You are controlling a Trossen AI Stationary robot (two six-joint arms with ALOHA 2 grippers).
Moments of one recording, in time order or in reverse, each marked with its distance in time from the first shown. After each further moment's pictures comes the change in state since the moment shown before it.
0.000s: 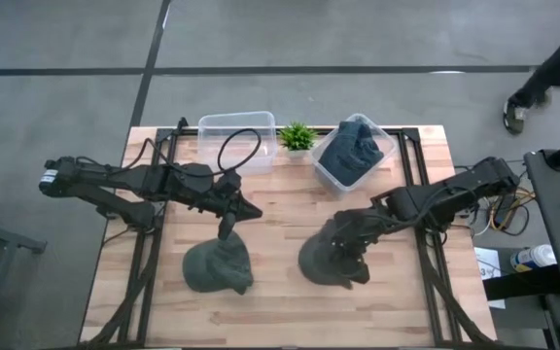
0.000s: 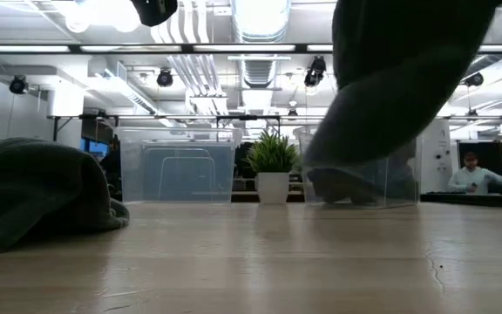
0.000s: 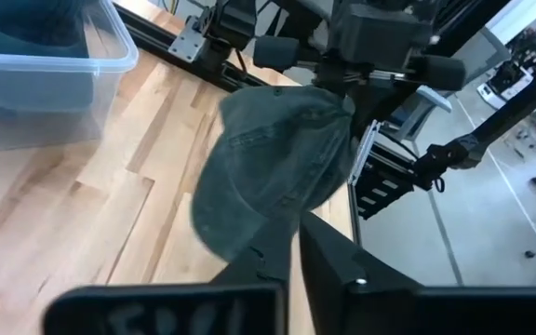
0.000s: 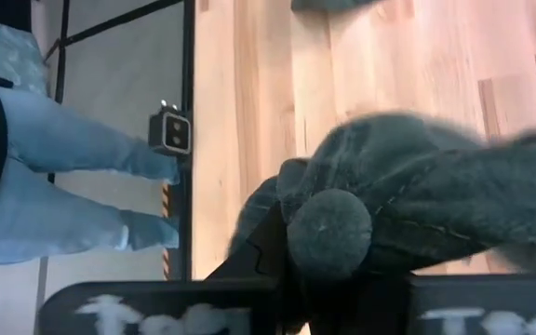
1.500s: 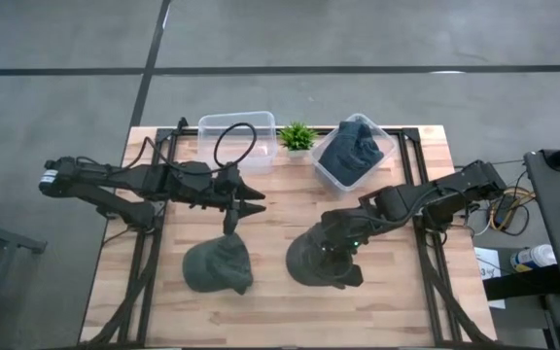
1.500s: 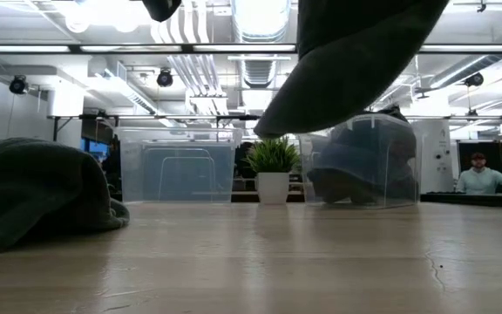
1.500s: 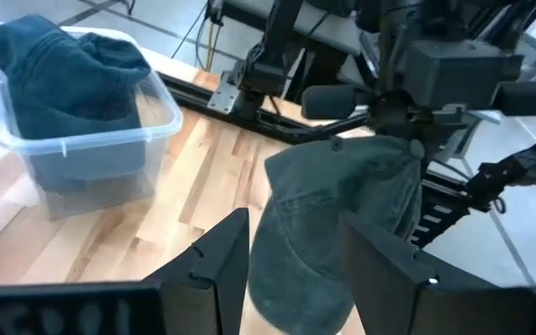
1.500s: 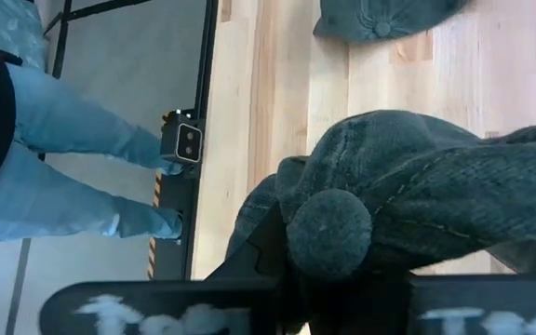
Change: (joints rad) left arm 0.009 0.002 0.000 0.060 -0.131 0.144; right arm -0.008 0.128 0.213 -0.104 -0.023 -0.119
